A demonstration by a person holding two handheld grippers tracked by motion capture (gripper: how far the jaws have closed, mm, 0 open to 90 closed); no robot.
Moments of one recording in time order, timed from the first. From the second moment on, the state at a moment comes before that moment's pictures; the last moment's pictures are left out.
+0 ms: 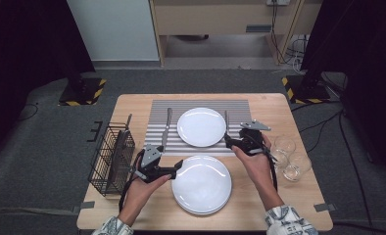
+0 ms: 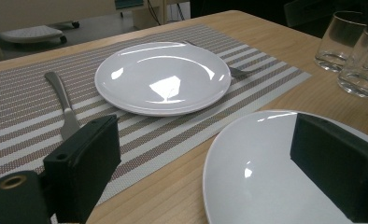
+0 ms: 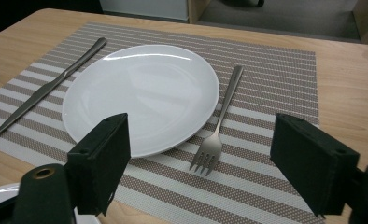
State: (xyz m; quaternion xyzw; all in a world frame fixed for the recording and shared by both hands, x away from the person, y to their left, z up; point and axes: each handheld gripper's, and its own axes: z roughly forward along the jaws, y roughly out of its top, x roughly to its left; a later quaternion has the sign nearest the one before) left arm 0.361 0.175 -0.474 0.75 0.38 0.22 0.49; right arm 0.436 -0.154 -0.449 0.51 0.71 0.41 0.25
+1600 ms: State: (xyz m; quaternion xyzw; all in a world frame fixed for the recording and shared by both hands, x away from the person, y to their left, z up) left arm 0.349 0.175 -0.487 0.77 0.37 0.21 0.48; right arm 0.423 -0.305 -0.408 0.51 0.72 0.40 0.25
